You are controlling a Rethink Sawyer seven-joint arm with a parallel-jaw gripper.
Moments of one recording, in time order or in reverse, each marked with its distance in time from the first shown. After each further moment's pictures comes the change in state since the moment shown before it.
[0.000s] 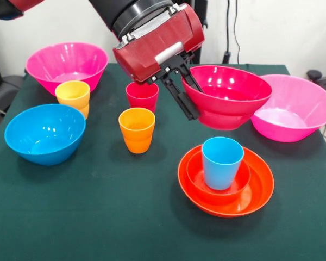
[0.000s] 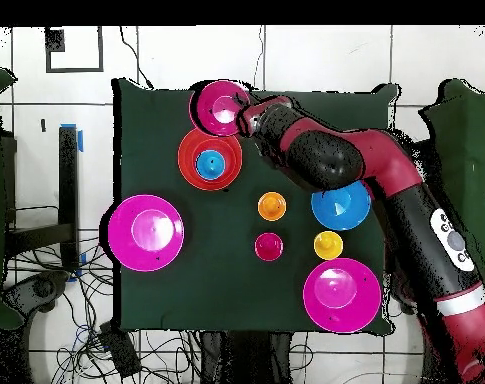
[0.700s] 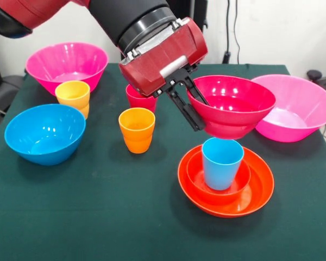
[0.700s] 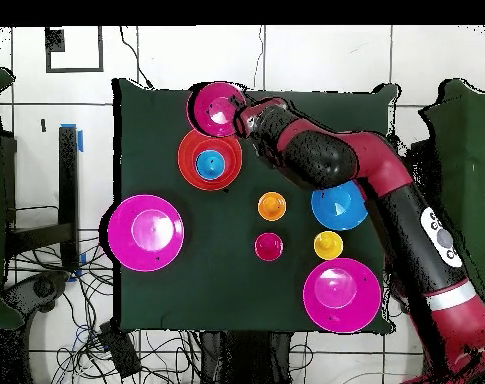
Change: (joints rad) arm 0.003 0.062 0.000 -0.013 -0.007 0.000 -0.015
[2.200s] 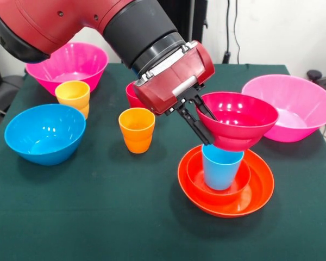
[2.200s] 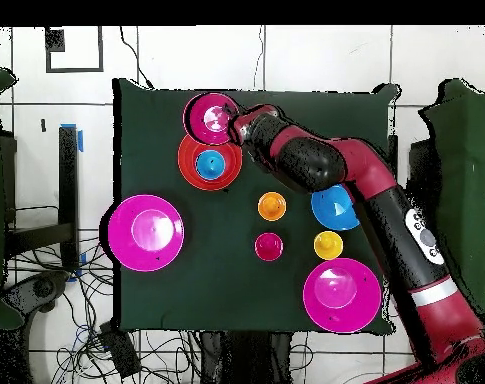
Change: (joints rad) arm 0.000 0.083 -0.003 -0.005 -0.040 0.000 -0.105
